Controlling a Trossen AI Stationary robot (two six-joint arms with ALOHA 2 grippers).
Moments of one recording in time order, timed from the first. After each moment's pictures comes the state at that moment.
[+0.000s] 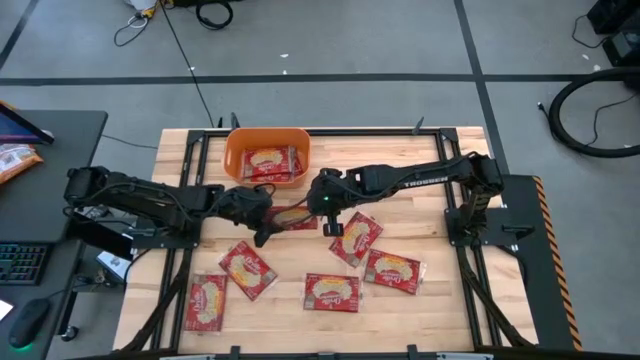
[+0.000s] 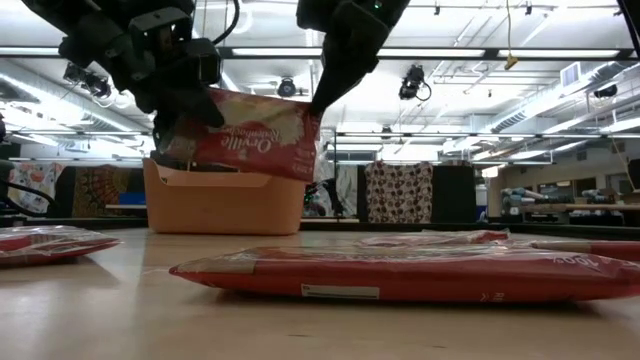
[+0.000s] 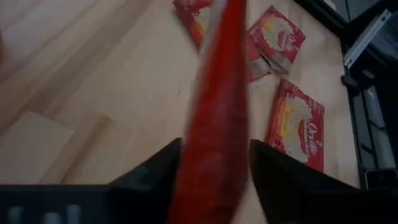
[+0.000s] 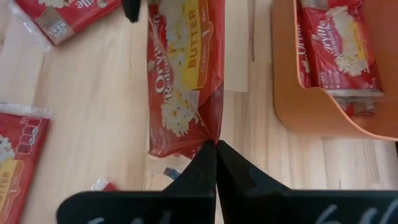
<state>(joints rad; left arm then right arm) -0.01 1.13 0.52 -0.01 0.05 -0.56 0.02 1.84 1.59 -0.71 0.14 -0.11</state>
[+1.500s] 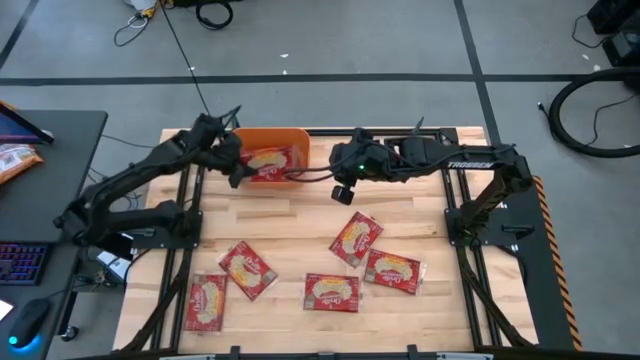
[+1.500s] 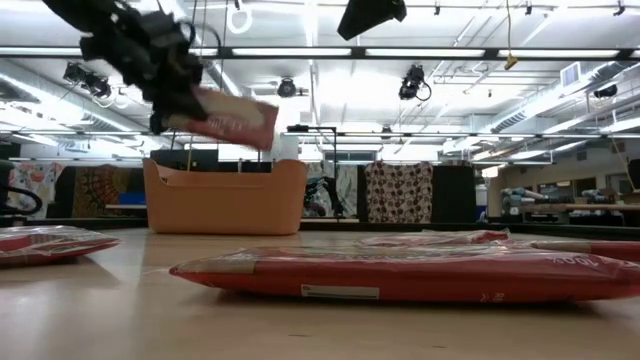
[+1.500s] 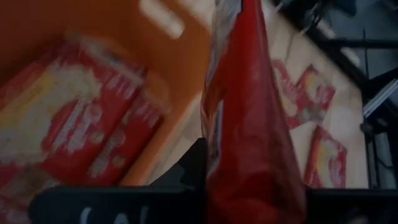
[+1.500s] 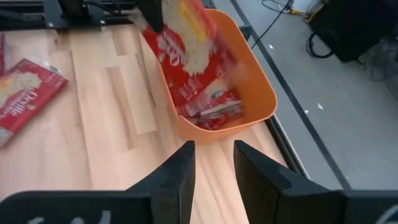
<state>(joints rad) 0.83 1.00 0.72 -0.53 0.58 -0.07 -0.01 1.62 1.71 -0.85 0.41 0.09</state>
